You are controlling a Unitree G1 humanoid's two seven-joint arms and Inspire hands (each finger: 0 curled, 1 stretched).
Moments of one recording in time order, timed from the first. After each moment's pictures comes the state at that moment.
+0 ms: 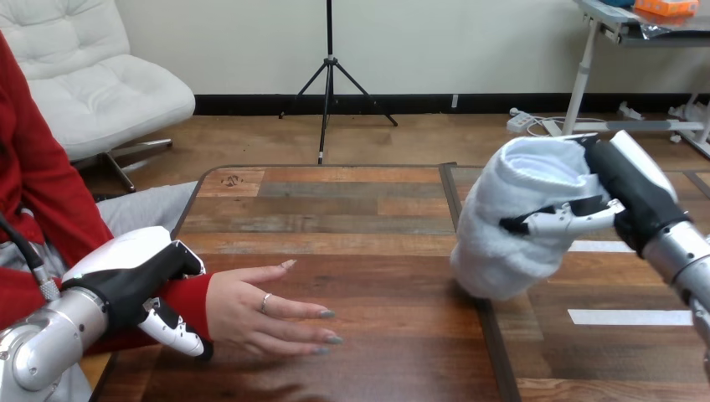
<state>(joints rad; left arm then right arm) -0.09 0.73 -0.10 0.05 0.52 0.01 -0.44 -0.52 -0.54 -0.05 0.92 -0.05 -0.57 0.37</state>
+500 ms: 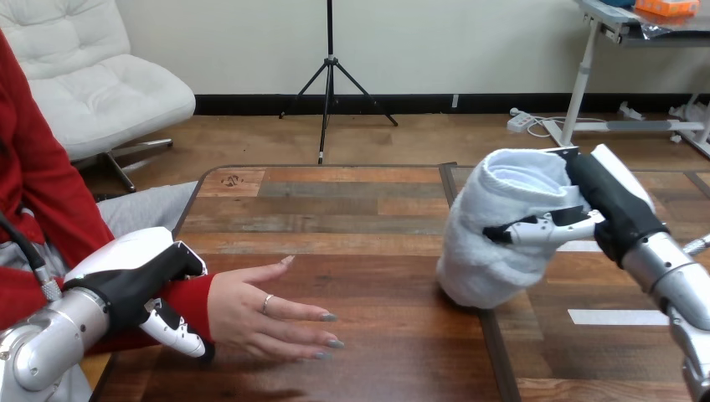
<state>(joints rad) -0.09 0.73 -0.10 0.06 0.52 -0.01 -0.44 -0.51 -0.48 -0.04 0.91 -0.06 -0.56 0.35</state>
